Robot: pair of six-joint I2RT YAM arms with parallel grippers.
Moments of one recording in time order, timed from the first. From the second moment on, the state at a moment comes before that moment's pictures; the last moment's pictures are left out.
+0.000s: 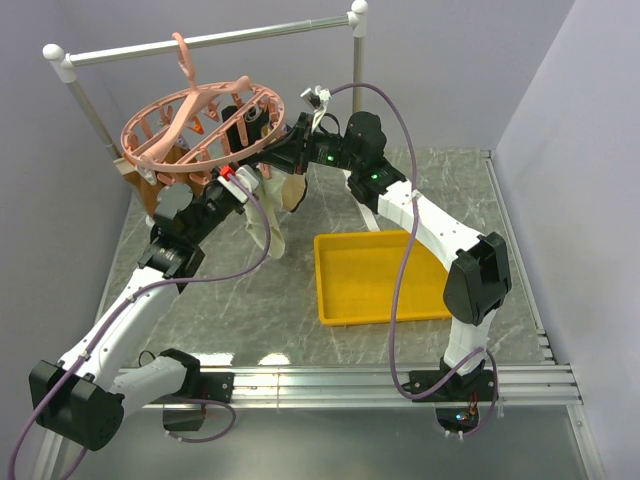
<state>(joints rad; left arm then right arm) -0.38 1.05 0.93 0.25 0.30 0.47 0.61 1.84 1.70 0.36 -0.77 0.44</state>
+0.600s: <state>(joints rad) -0.38 1.05 0.93 0.24 0.29 0.36 0.61 1.84 1.70 0.37 -0.73 0.45</state>
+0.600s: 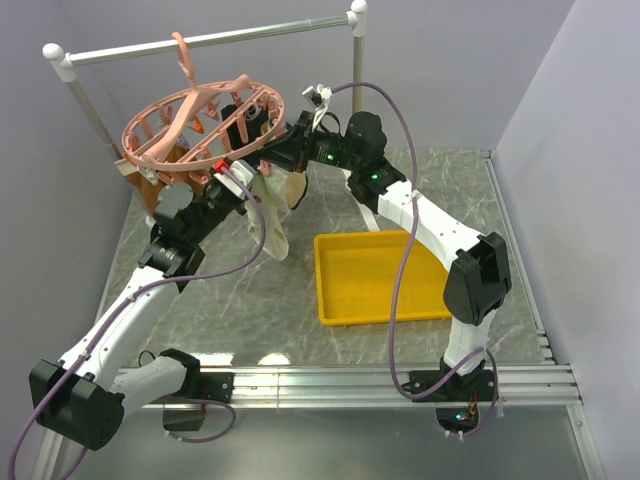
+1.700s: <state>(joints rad) -0.37 1.07 0.95 0.24 0.30 0.22 0.61 1.83 1.66 0.43 -0.76 0.43</state>
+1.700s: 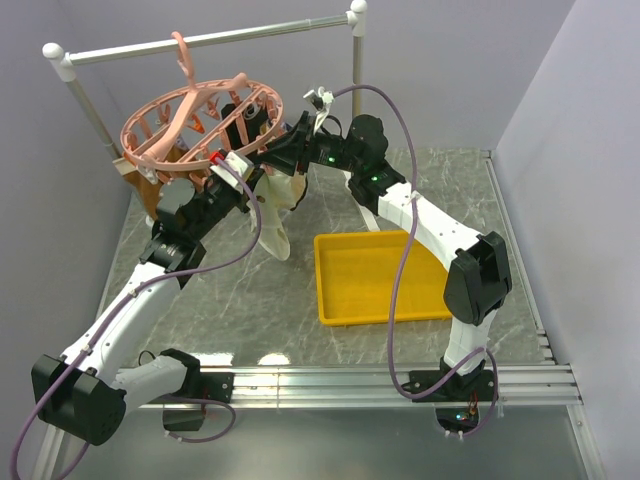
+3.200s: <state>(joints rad) -0.37 1.00 0.96 0.08 0.30 0.15 0.60 1.73 1.61 0.22 -0.74 0.30</state>
